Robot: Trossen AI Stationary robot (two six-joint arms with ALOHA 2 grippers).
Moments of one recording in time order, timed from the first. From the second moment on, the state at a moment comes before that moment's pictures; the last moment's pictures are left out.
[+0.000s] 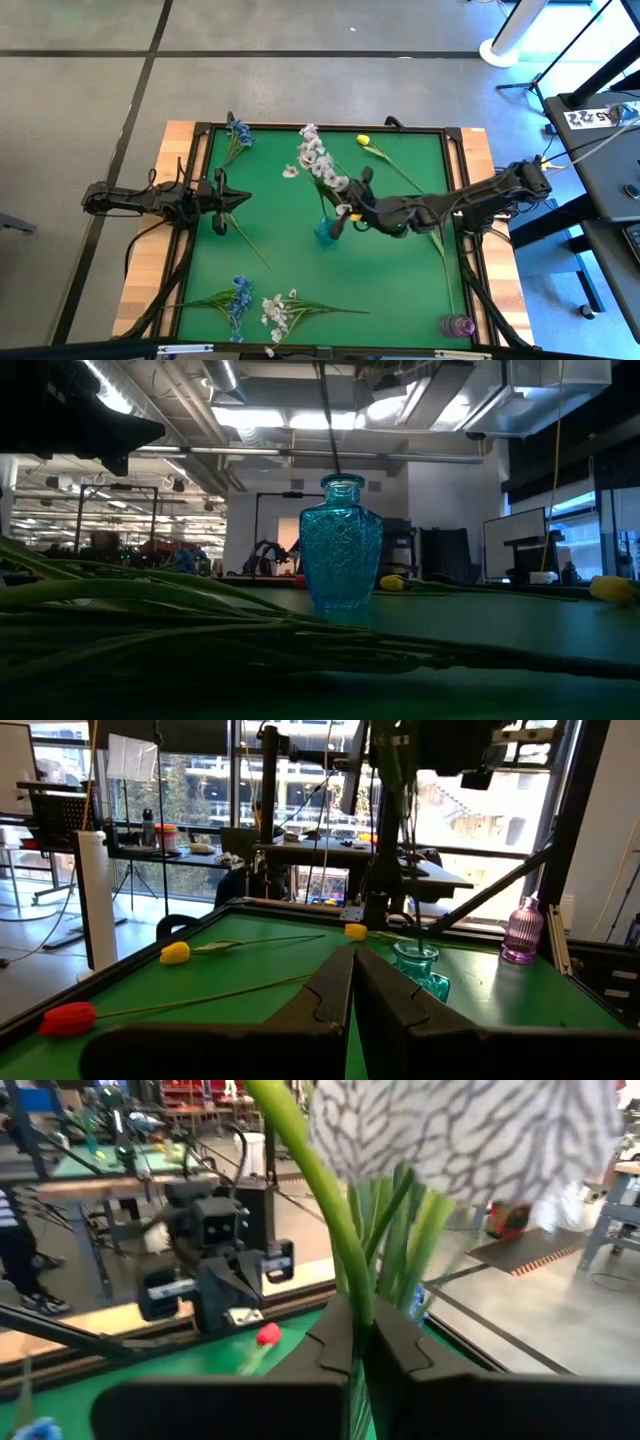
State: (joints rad) left arm -0.11 0.01 0.01 0.10 -0.31 -0.05; right arm 0.29 1.55 1.21 0.24 0.76 0.08
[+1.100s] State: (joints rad) left arm -0.11 0.01 0.01 0.10 -0.31 -0.05; right arm 0.30 1.57 1.58 -0.87 0.49 0.47
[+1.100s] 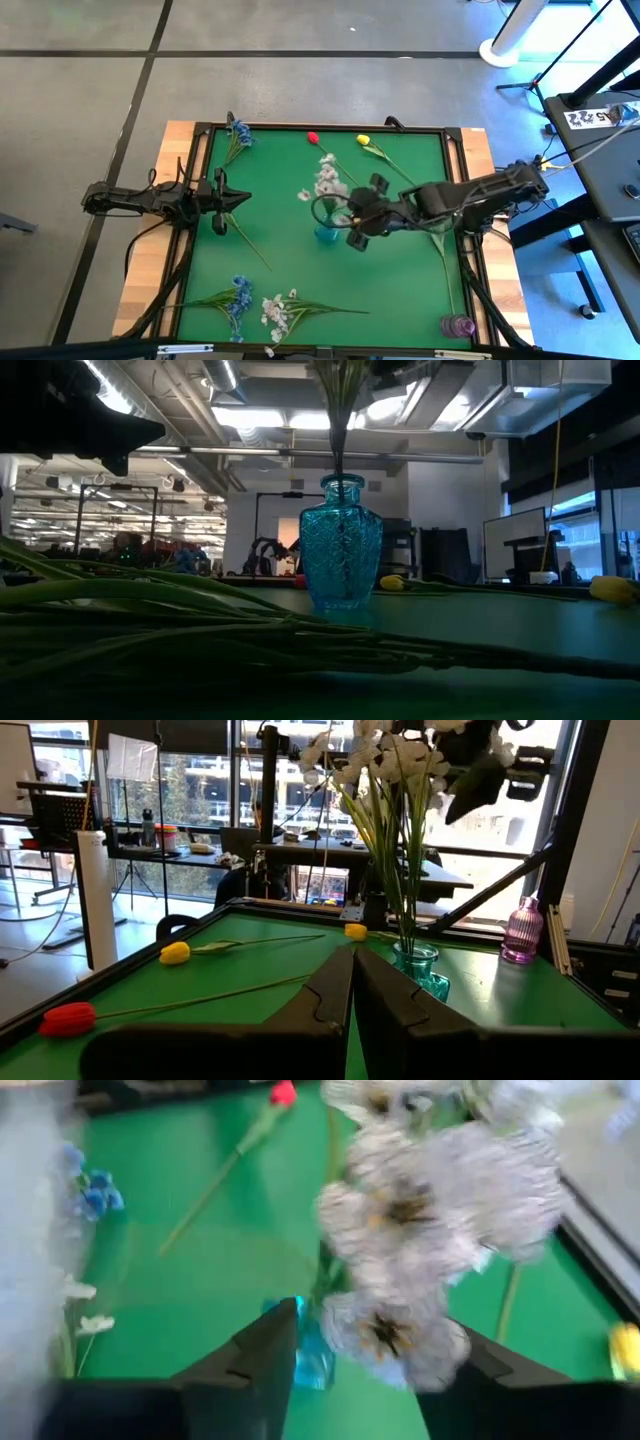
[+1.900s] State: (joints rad) left arm -0.11 0.01 0.01 0.10 -0.31 -0.05; right arm 0.30 1.52 1.18 -1.49 0.10 1.24
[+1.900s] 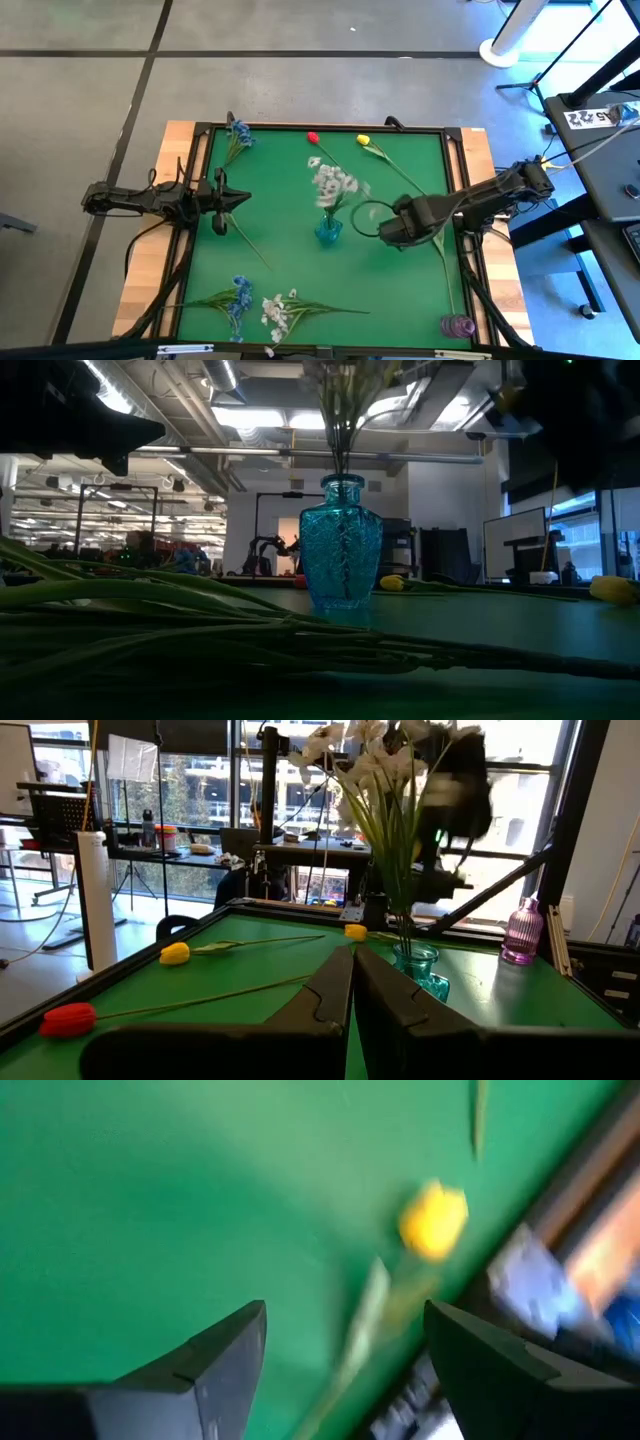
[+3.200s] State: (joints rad) left arm -0.11 0.01 0.01 0.10 -0.31 -0.05; right arm 0.09 1.52 0.98 -1.10 0.14 1.27
